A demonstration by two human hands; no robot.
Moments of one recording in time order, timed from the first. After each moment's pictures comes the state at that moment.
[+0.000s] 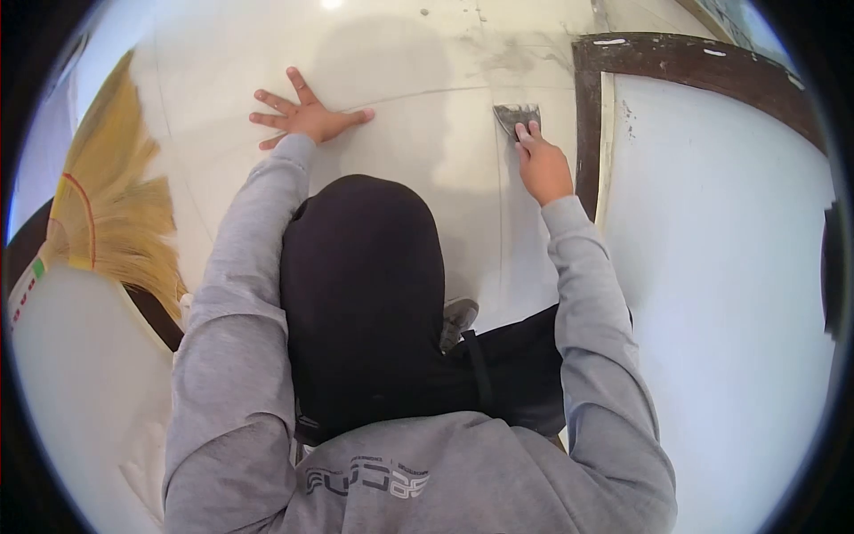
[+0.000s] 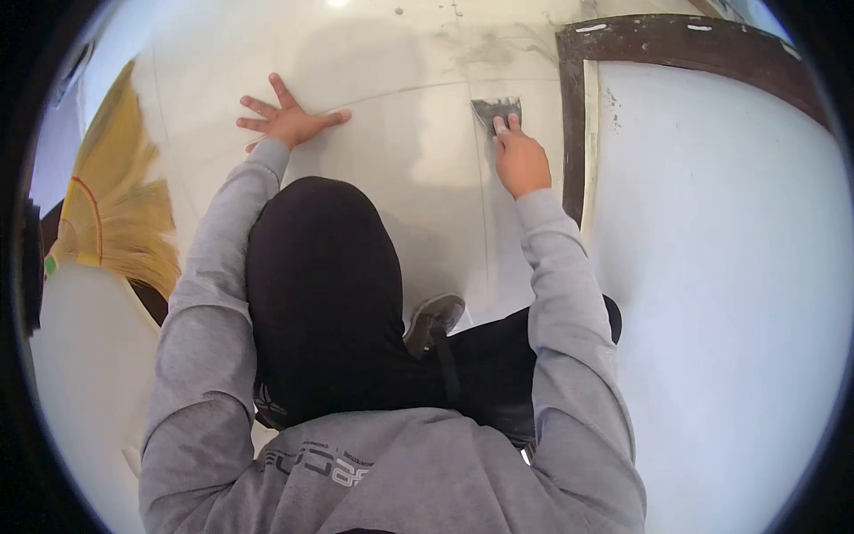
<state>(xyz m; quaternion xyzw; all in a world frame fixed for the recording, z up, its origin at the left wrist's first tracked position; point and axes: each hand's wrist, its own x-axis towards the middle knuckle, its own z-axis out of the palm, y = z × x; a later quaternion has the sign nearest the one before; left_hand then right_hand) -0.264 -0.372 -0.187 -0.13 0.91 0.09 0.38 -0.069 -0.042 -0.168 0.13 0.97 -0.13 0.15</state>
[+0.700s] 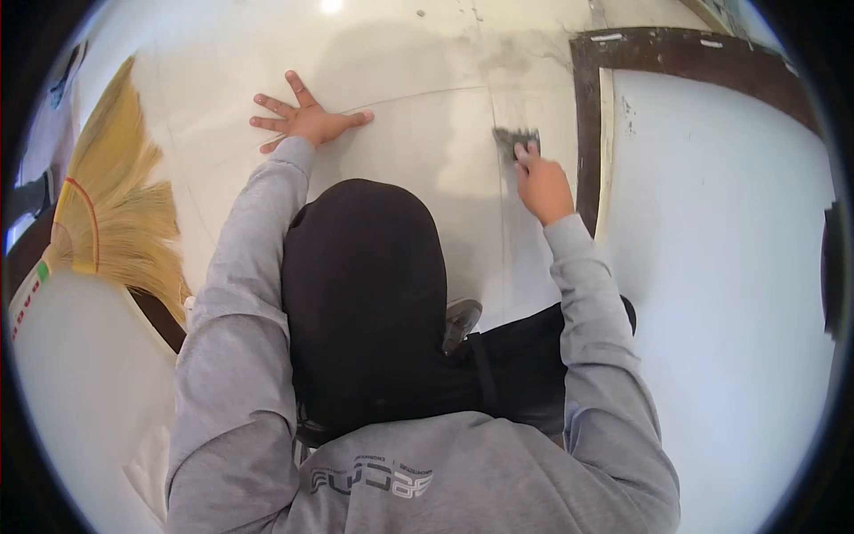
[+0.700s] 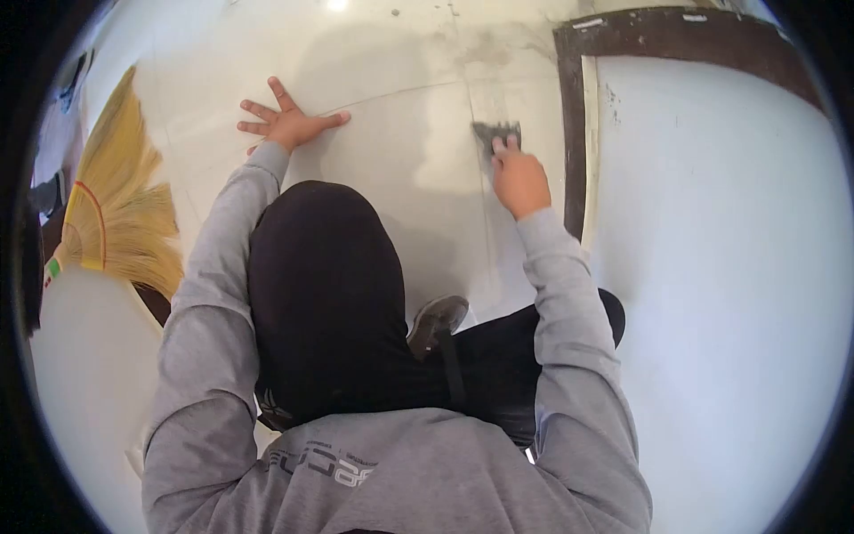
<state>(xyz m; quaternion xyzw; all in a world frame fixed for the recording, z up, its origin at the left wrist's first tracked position) -0.261 -0.371 -0.186 -0.13 0.92 0.09 0.37 -0.053 -0.054 -0.159 0.14 0.96 -0.11 0.20</state>
